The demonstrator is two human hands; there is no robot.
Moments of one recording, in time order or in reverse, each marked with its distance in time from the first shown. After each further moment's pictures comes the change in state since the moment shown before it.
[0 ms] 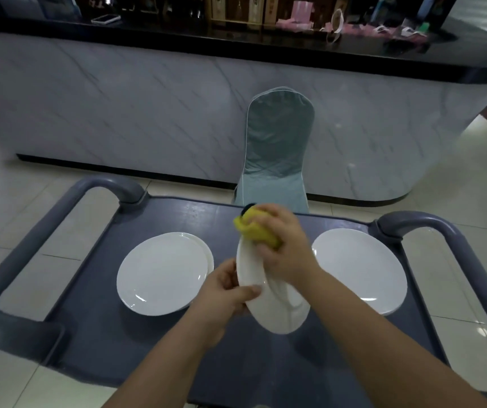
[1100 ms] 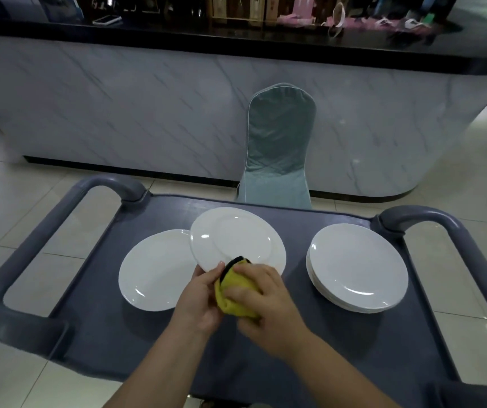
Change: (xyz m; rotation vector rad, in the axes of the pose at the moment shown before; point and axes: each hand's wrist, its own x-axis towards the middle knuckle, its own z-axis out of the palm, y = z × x) left_hand 0.008 -0.006 -0.010 -0.707 0.191 -0.095; right_hand -0.096 -0.011 0.040 -0.049 -0.079 -0.193
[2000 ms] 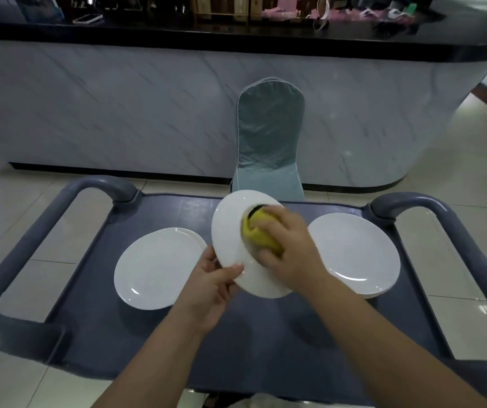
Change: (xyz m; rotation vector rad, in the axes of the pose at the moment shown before) left_hand -0.012 0.001 0.011 0.294 -0.210 0.075; right_hand 0.051 0.024 -0.055 -0.170 0.072 0.176
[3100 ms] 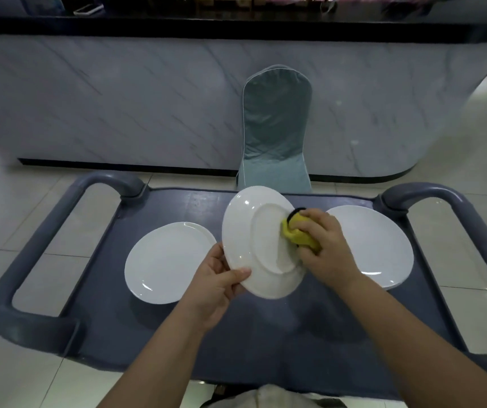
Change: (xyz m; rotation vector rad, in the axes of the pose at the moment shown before) left_hand 0.005 -0.002 -0.018 0.140 -0.010 -0.025; right_hand -0.022 0.056 -0.002 0.038 0.061 0.082
